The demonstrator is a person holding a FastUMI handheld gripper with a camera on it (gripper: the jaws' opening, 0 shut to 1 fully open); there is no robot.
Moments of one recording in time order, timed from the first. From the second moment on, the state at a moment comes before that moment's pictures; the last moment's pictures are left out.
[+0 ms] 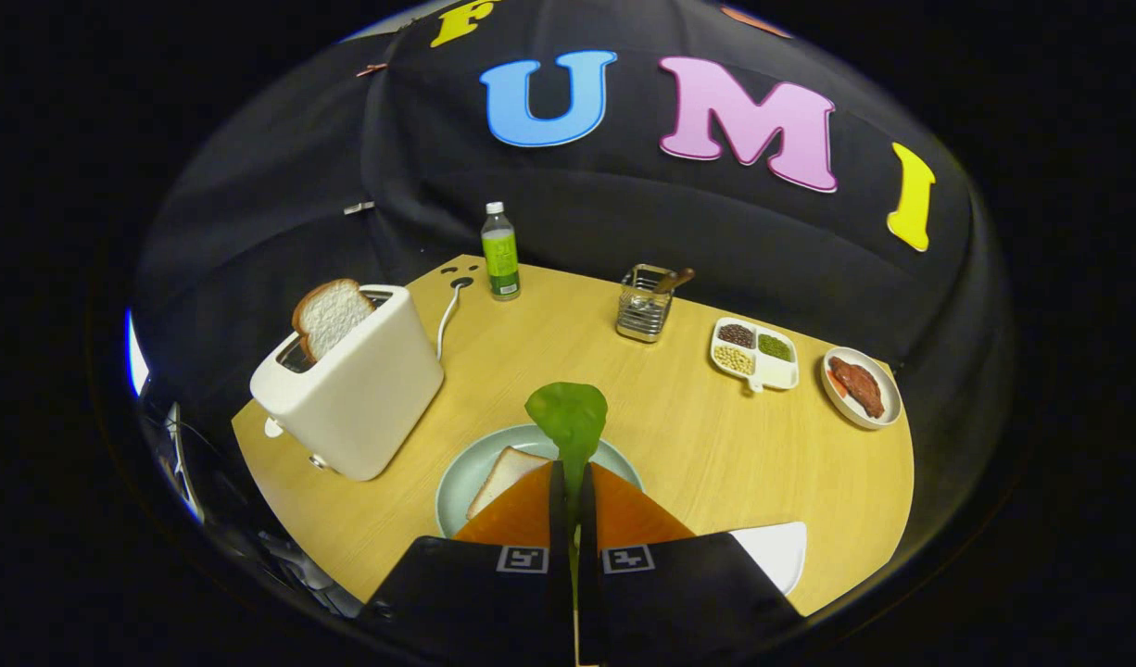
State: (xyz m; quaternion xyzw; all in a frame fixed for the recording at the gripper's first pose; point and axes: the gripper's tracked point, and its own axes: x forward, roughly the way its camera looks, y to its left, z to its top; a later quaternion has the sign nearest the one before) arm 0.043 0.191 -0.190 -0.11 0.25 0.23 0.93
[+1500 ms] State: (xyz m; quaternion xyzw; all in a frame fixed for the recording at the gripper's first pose) arm 0.051 0.236 -0.240 -0.14 0.29 0.23 0.92
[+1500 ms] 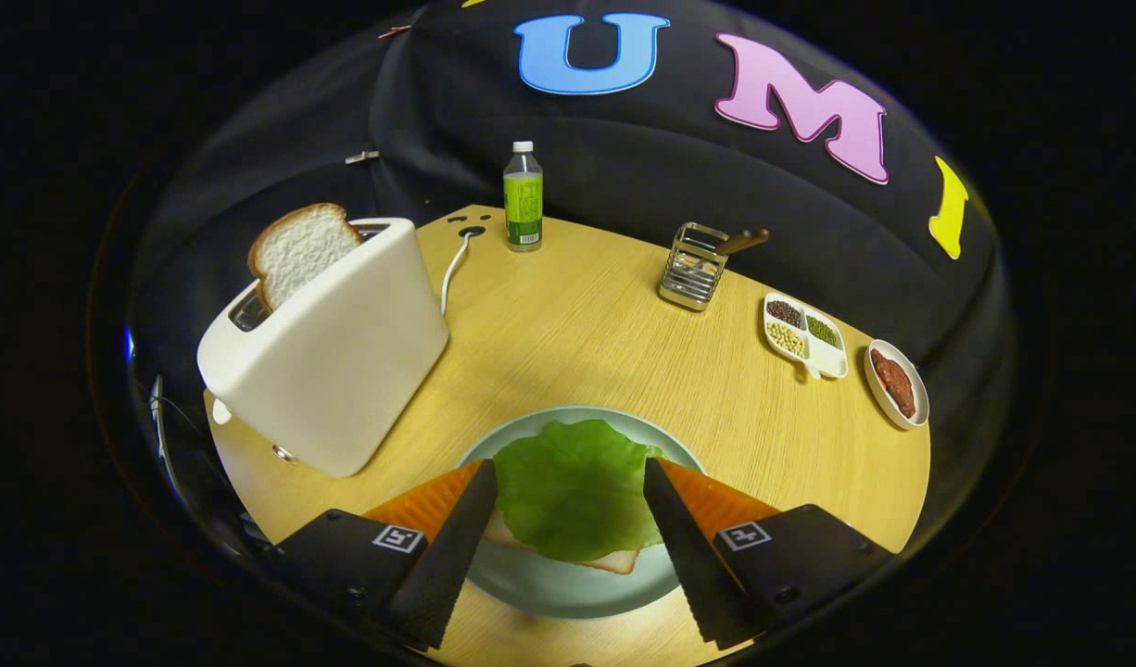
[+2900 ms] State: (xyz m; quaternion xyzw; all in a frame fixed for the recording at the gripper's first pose) arm 0.030 0.474 -0.142 -0.19 0.16 0.39 0.89
